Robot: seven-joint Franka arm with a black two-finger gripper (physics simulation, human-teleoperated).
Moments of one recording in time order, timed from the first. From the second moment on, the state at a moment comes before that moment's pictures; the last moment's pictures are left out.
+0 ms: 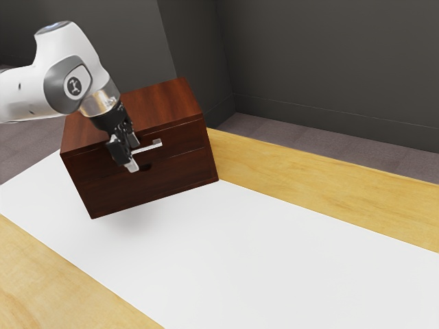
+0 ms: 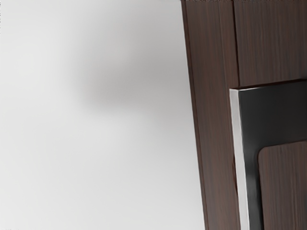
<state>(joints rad) 0.58 0.22 -0.22 -1.47 -0.04 1.85 -1.99</state>
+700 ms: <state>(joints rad) 0.58 0.21 -0.22 -1.50 -0.05 1.86 -2.05</state>
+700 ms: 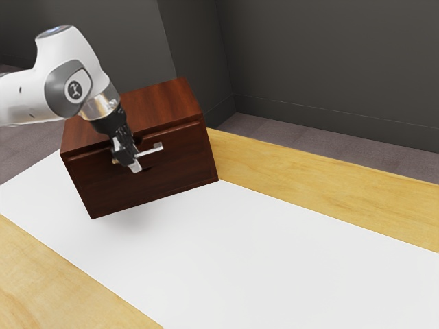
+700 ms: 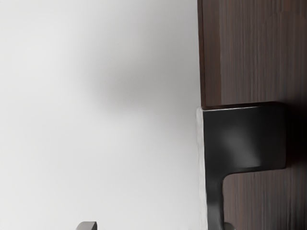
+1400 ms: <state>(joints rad) 0.55 0.07 -0.22 -1.71 -0.05 1.95 -2.06</state>
